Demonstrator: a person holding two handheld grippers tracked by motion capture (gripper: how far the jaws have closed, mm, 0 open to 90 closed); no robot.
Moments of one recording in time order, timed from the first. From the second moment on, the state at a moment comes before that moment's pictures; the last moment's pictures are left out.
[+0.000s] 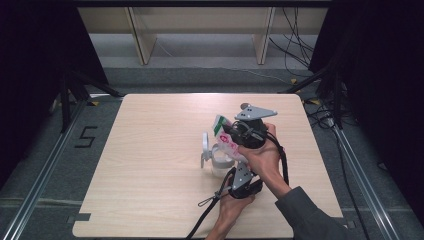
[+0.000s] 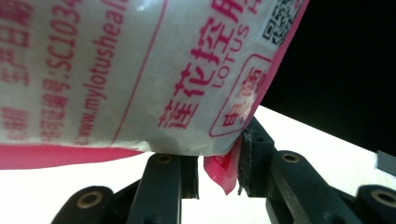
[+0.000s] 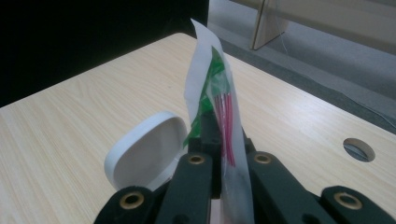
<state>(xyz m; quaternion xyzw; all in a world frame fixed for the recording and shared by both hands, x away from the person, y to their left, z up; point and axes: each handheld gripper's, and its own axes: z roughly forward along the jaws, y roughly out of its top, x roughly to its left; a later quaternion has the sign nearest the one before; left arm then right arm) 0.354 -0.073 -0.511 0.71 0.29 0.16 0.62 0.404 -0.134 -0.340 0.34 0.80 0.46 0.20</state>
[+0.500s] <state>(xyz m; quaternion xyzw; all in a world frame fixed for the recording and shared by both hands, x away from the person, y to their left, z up) 0.353 -0.074 -0.512 0.70 0.30 0.16 0.63 0.405 -0.129 -0.344 0.34 0.79 0.46 0.21</state>
